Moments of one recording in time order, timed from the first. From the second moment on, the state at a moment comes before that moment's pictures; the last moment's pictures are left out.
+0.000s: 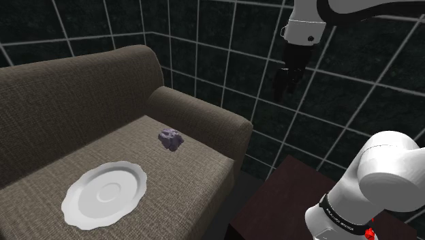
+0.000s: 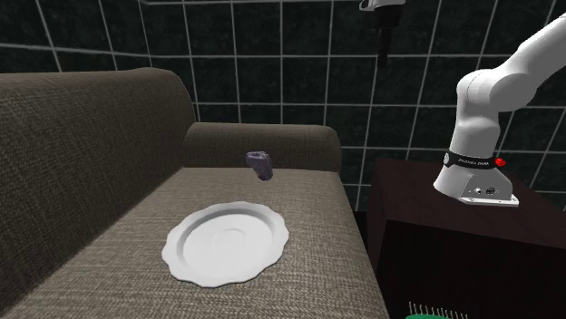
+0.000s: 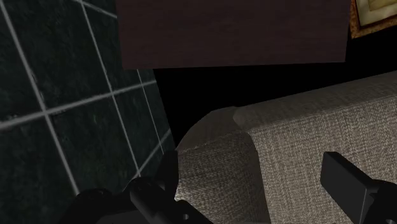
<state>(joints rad) 0.01 -0.78 0.01 -2.45 -0.03 1.63 0.04</state>
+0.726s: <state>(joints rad) 0.09 -0.55 -0.06 -2.50 -0.02 1.99 -0.18</state>
